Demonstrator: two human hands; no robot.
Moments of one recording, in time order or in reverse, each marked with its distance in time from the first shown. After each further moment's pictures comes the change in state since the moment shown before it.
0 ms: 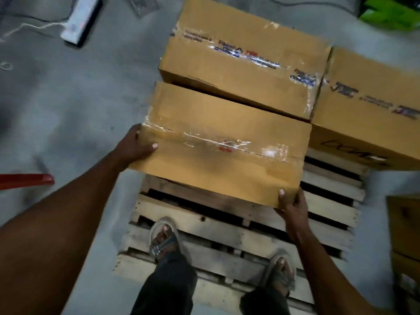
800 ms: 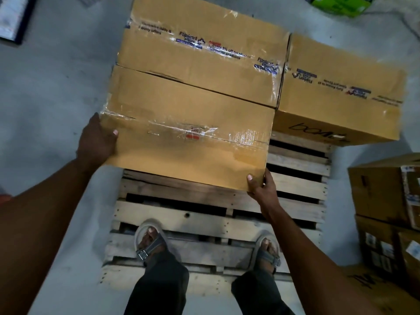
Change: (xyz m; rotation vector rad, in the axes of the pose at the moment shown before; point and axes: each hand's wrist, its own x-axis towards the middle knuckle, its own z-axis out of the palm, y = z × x) left_hand 0.024 0.017 0.004 0.340 0.259 0.134; right_hand 0.006 -0.001 0.015 -0.174 -0.054 -0.021
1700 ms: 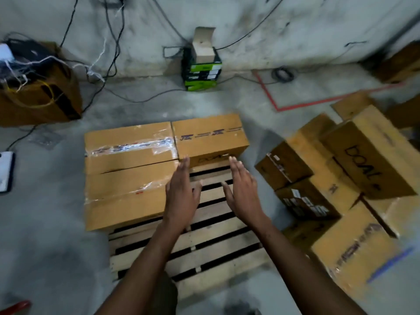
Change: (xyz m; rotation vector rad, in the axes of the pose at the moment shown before) left_hand -0.458 0.441 -0.112 -0.032 -0.211 0.745; right_hand -0.391 -0.266 -0.257 -0.774 0.460 -0.575
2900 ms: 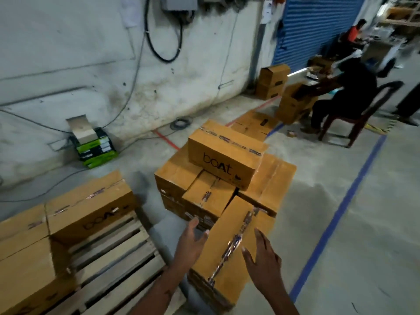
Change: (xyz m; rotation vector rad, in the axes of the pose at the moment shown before) left_hand -0.283 0.465 0.535 -0.166 -0.480 0.040; right_hand -0.477 0.621 -0.247 0.213 0.119 0.727
